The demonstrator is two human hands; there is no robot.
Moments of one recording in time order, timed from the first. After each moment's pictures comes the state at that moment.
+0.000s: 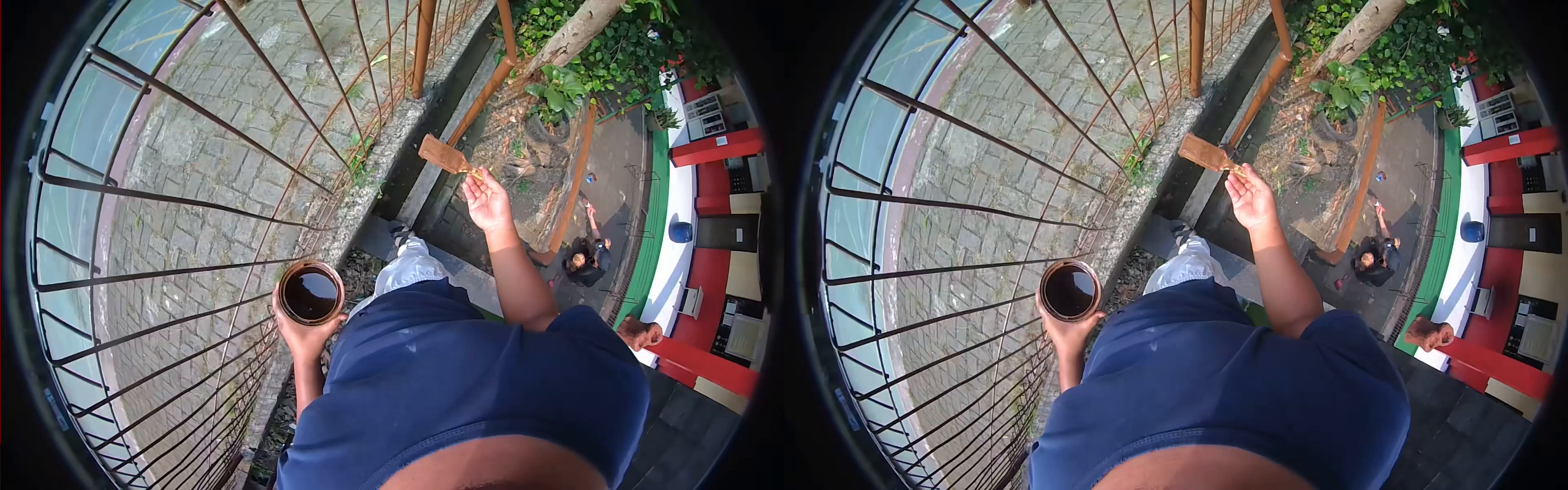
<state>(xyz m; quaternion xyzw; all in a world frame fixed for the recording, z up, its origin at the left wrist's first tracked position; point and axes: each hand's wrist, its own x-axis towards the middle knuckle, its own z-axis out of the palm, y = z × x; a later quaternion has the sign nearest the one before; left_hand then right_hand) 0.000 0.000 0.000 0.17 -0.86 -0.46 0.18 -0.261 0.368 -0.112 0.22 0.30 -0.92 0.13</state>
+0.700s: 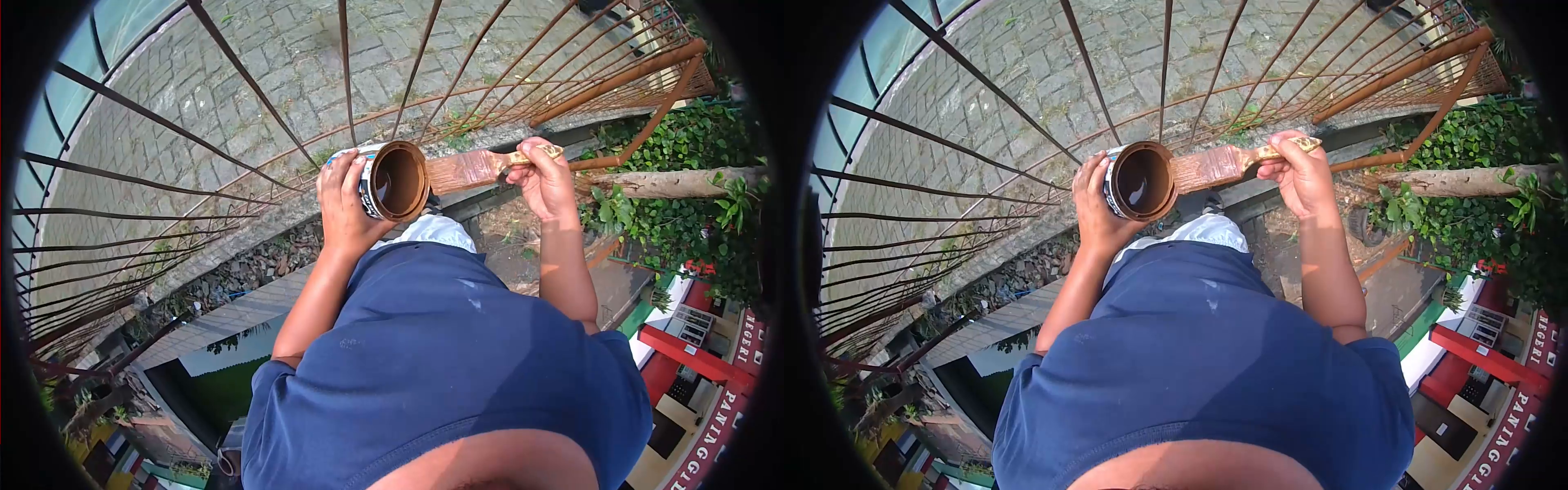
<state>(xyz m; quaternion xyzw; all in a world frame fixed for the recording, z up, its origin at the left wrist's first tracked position) 0.150 -0.042 0.007 0.22 -0.87 -0.24 0.38 -0.117 0.138 0.105 -0.12 0.59 -0.70 0.39</state>
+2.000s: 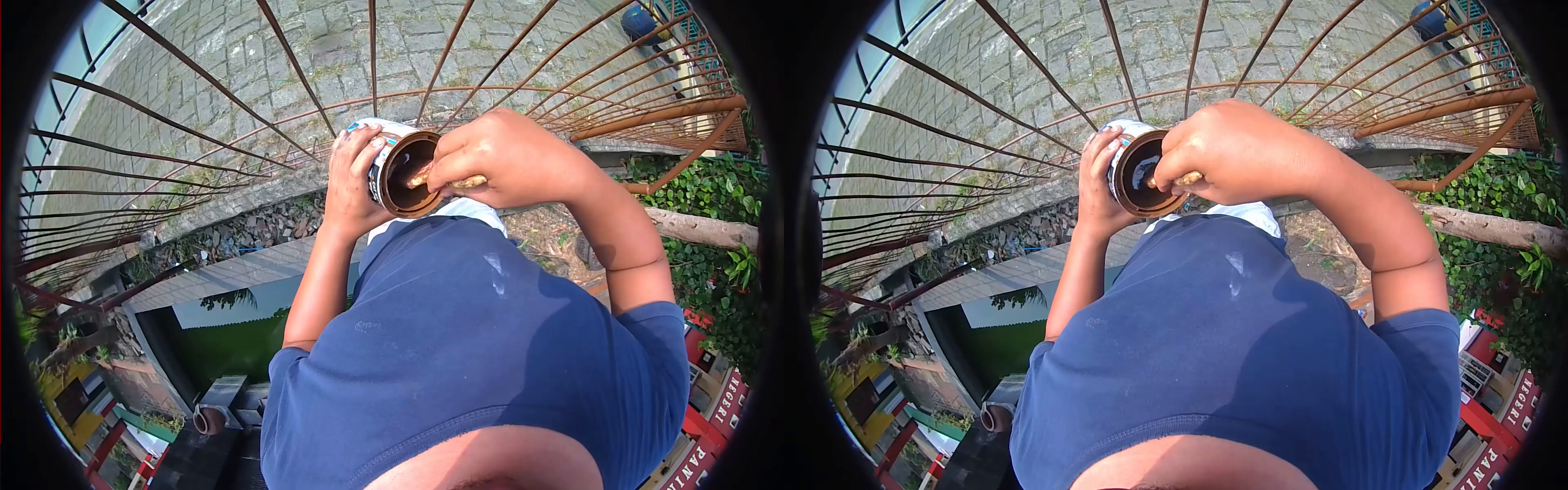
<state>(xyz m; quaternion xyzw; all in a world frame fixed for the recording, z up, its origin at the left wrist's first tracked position) 0.244 -0.070 0.023 0.18 -0.85 -0.24 0.44 0.021 0.001 0.196 -0.86 0.44 -0.14 0.21</state>
